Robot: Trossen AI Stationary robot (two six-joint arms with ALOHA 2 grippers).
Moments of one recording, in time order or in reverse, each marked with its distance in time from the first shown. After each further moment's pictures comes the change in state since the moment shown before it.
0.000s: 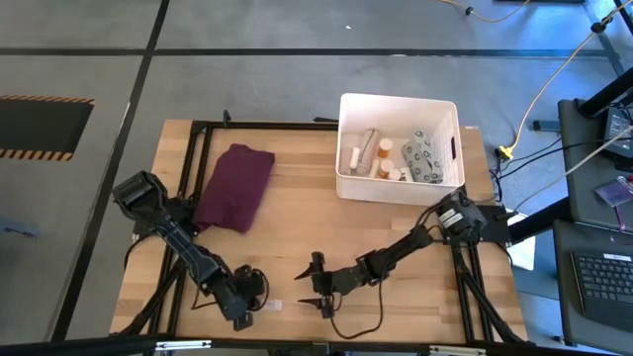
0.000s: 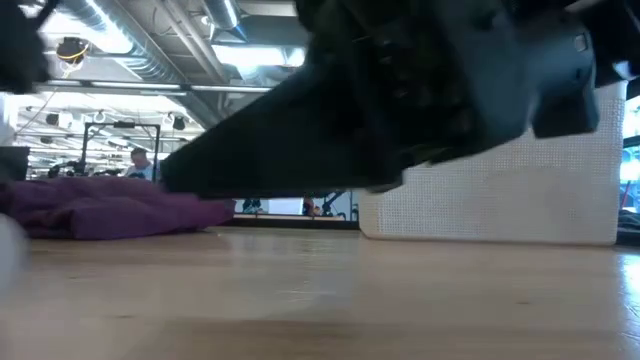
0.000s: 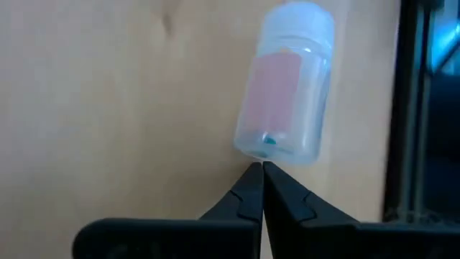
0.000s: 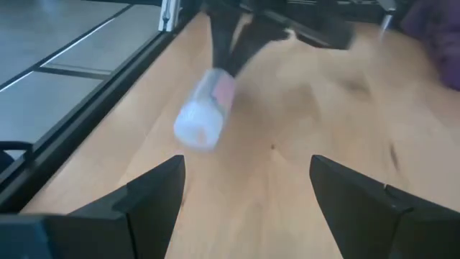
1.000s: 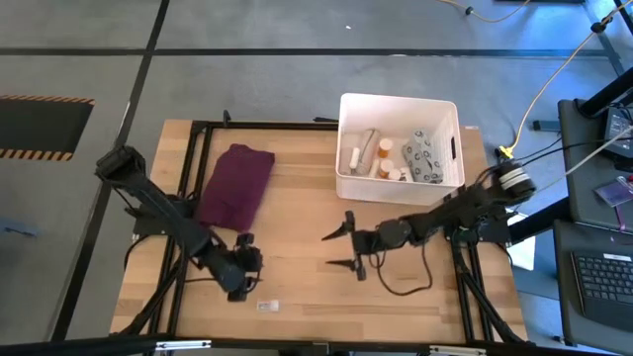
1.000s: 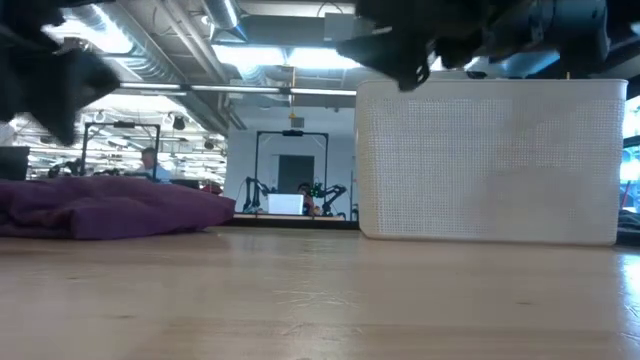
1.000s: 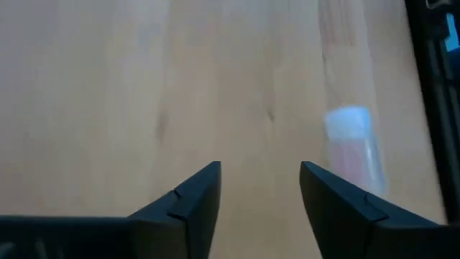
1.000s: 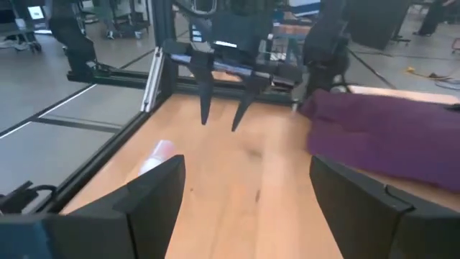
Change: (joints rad) left arm 0.114 -0.334 -0.002 -0.348 -0.104 0.404; right arm -0.126 -0.571 -0.467 0.113 -0.080 -0.114
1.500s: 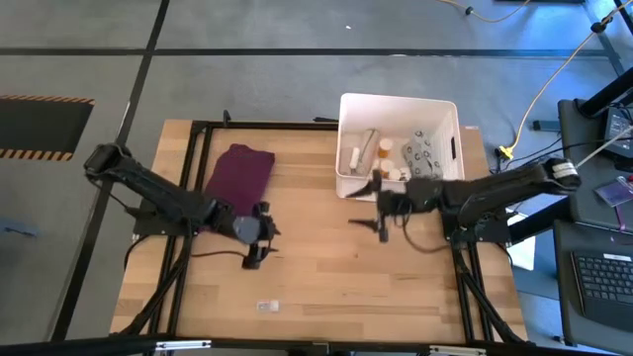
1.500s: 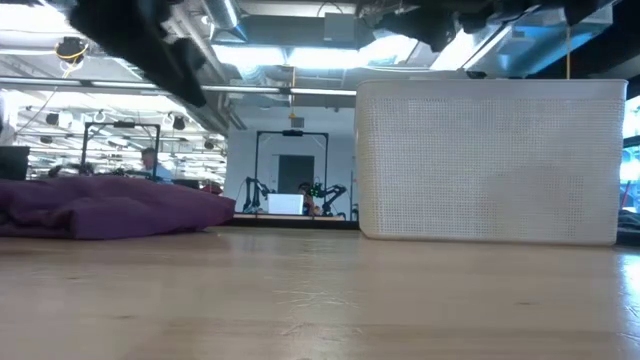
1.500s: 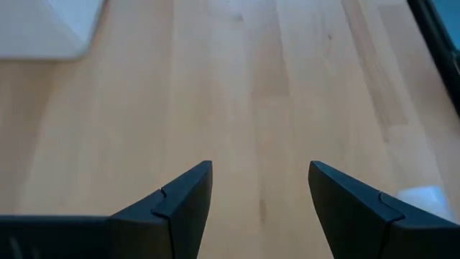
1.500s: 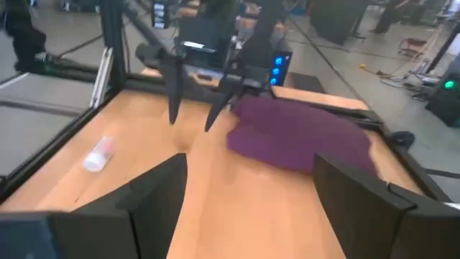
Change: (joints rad) left arm 0.327 -0.145 0.023 0.014 0.100 0.405; right arm -0.208 -0.501 -0.002 -0.545 -0.076 -0.113
